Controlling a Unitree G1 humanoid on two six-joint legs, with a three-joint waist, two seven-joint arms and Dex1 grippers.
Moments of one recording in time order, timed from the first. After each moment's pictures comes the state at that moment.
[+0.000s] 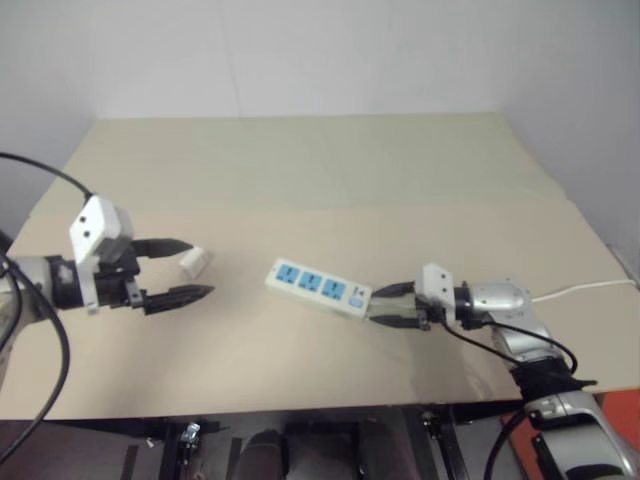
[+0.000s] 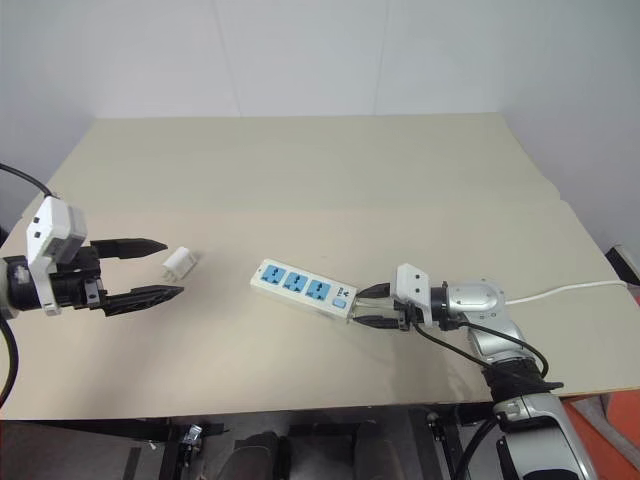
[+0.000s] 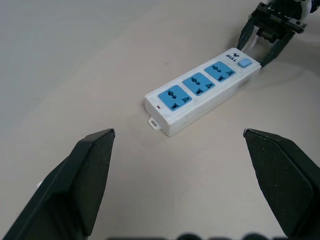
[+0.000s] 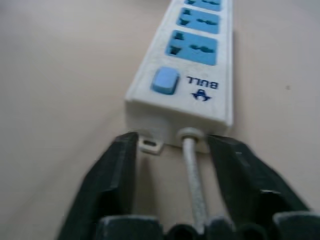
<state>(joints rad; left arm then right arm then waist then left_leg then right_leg) -0.15 1.07 0.40 -0.33 -0.67 0.70 -1.10 -0.47 -0.58 0.14 0.36 0.19 -0.19 1.32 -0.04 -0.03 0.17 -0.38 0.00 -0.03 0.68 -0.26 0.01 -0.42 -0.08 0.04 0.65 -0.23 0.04</state>
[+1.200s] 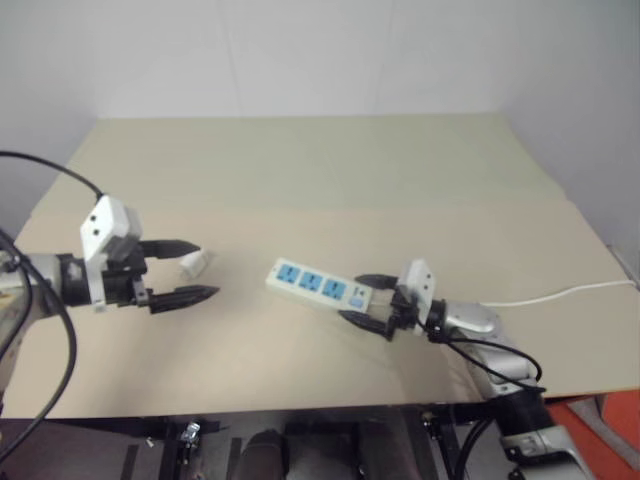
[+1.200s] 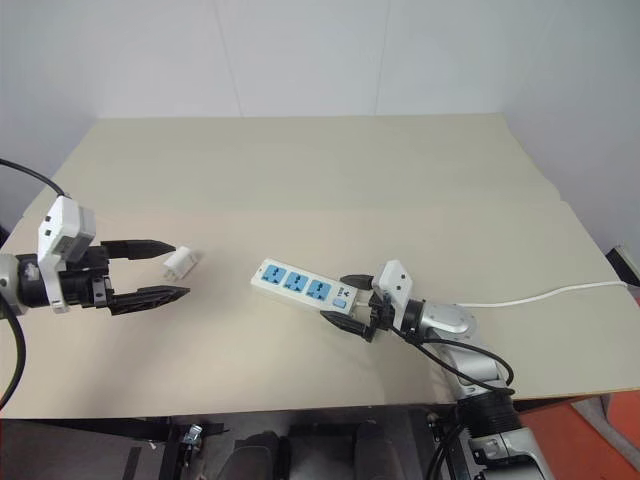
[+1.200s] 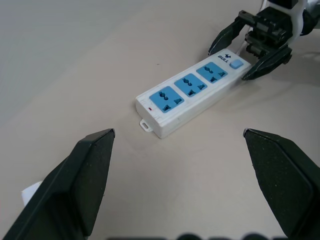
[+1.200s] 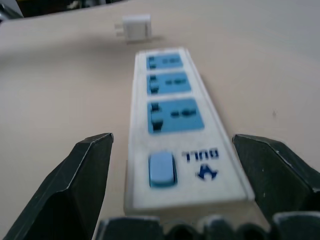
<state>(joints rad) -0.19 1.07 0.34 -0.30 -0.67 0.70 -1.12 -0.33 -0.40 0.14 0.12 0.28 0.10 0.99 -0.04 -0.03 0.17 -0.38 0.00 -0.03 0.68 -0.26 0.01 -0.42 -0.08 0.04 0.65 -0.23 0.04</state>
